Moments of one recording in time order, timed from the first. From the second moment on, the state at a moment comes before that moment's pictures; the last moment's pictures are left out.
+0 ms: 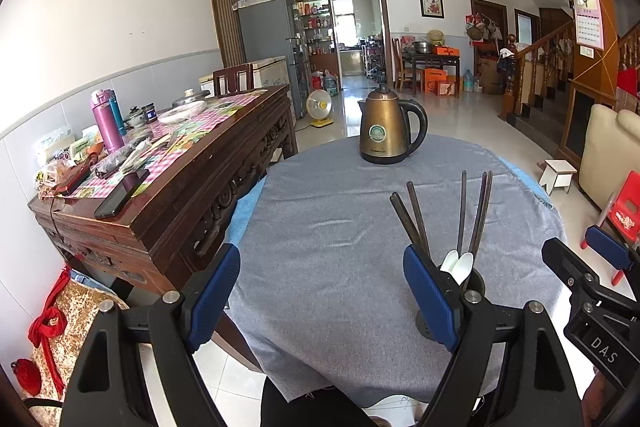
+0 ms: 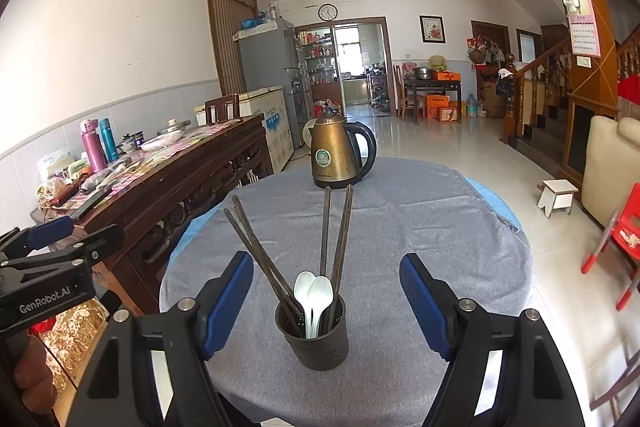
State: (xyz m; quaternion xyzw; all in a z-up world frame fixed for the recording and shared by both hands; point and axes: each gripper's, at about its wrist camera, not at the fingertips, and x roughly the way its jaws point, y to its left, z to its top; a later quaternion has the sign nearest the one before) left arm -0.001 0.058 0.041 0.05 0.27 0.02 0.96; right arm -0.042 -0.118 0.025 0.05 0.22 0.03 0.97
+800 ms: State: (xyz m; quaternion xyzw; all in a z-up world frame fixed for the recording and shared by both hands) left arm -0.004 0.063 0.037 0.04 0.28 0.02 0.96; right arm -0.040 -0.115 0.023 0.05 0.23 0.04 0.97
